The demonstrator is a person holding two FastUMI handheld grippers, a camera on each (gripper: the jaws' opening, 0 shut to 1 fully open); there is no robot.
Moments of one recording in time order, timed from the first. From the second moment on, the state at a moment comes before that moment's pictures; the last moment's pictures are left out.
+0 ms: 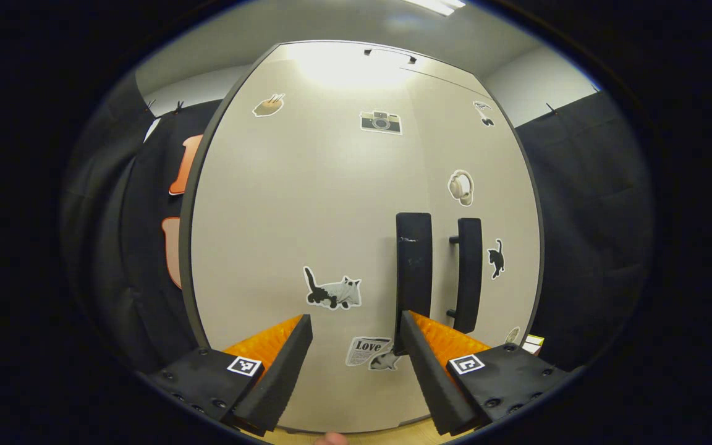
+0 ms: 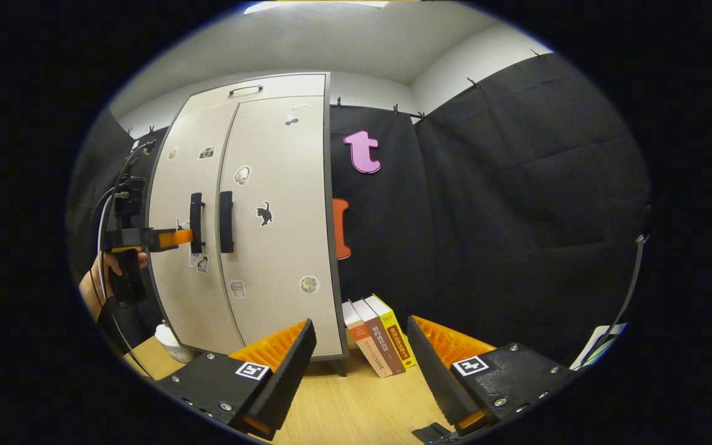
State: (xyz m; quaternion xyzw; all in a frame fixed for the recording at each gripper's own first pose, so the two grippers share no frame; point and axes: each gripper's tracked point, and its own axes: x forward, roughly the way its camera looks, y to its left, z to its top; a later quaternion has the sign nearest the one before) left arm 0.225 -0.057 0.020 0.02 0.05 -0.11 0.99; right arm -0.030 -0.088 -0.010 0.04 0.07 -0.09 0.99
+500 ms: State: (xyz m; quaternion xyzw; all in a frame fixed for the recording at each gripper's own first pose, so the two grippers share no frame) left arm 0.176 -0.047 0.052 0.02 0.03 -0.10 0.99; right arm -0.024 -0.082 -0.008 0.04 0.06 -0.07 0.99
